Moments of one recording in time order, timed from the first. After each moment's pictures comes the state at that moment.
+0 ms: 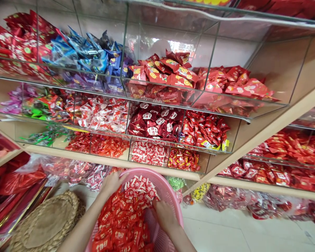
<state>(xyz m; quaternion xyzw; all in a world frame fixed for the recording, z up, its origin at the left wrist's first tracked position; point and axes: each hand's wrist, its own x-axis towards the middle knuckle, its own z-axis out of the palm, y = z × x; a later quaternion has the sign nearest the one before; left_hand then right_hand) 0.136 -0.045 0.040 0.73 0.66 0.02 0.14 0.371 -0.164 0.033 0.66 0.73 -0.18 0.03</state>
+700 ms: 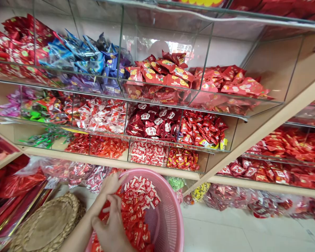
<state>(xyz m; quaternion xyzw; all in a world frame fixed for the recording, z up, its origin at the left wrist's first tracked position) 0.137 -0.044 0.047 0.73 0.66 0.01 0.16 0.205 -0.181 0.062 0.51 0.49 -0.54 -0.45</state>
